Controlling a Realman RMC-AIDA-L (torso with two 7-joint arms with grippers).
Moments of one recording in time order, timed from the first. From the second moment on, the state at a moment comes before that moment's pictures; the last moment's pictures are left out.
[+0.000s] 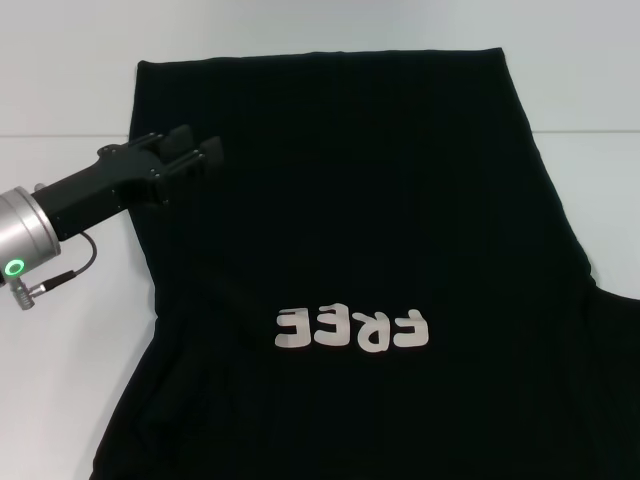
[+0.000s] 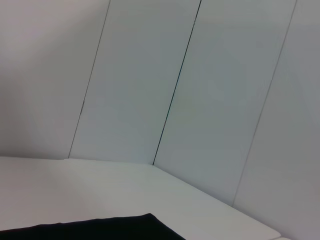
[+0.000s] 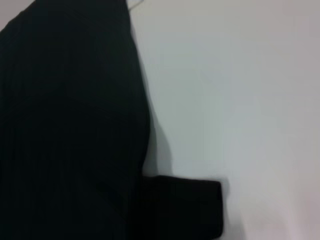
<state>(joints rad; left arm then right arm) -0.55 -2.10 0.55 0.58 1.71 1.32 -1.35 0.45 1.99 -0.37 -1.08 -2.59 -1.60 2.56</state>
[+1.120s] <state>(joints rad) -0.54 -2.10 0.55 0.58 1.71 1.30 -1.35 0.52 1.99 -0.43 -0.91 -2.60 -1.50 2.52</state>
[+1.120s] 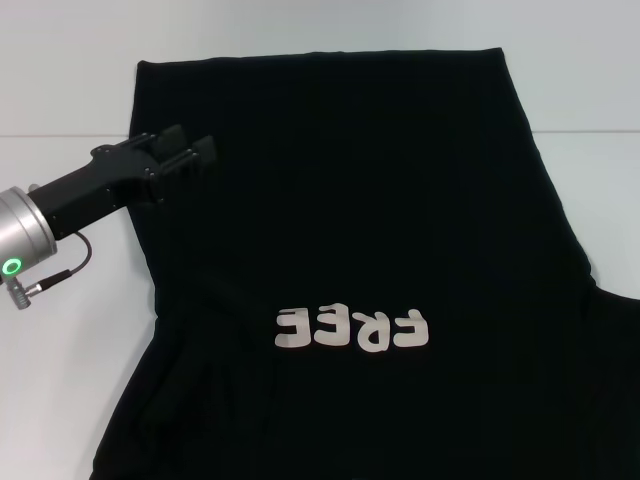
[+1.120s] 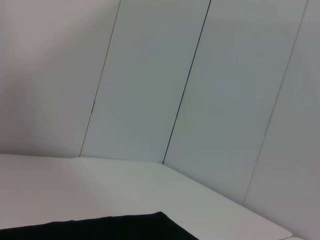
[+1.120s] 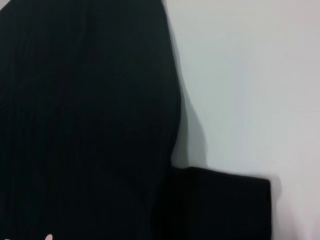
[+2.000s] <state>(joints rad) -0.54 -2.10 0.55 0.58 1.71 1.29 -1.35 0.52 1.99 -0.44 -0.87 -2.60 -1.47 2.52</state>
